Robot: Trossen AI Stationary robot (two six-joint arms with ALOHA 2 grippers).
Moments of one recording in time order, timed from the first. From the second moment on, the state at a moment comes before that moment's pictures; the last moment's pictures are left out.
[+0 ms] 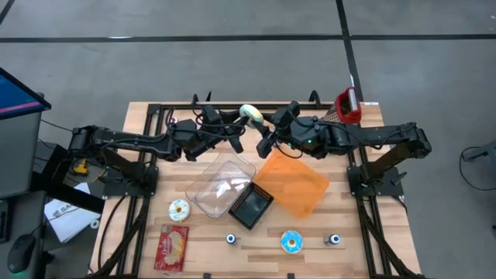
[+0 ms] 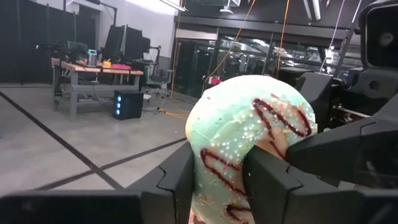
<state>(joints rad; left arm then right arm) -0.02 1.37 1.05 0.49 -0.63 -0.11 0.10 1.49 1.55 -0.34 0.71 0.20</state>
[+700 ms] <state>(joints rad) -0.04 1.37 1.05 0.44 -0.61 -0.11 0.10 1.49 1.55 -0.34 0.73 0.20</state>
